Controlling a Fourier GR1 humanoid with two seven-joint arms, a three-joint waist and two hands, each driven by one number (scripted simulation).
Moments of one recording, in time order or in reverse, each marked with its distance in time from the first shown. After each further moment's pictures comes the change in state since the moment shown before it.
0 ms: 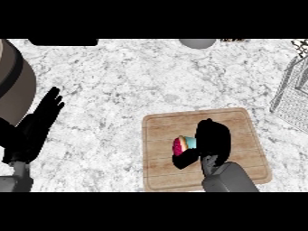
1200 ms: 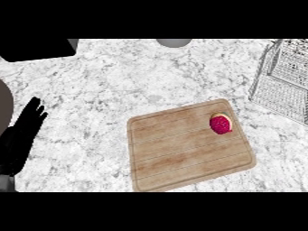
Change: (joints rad) left arm 0.097 0.007 0.077 -0.026 0.017 0.025 -0.009; right arm 0.198 -0.704 -0.910 -0.083 -0.632 -0.344 -0.986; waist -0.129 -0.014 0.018
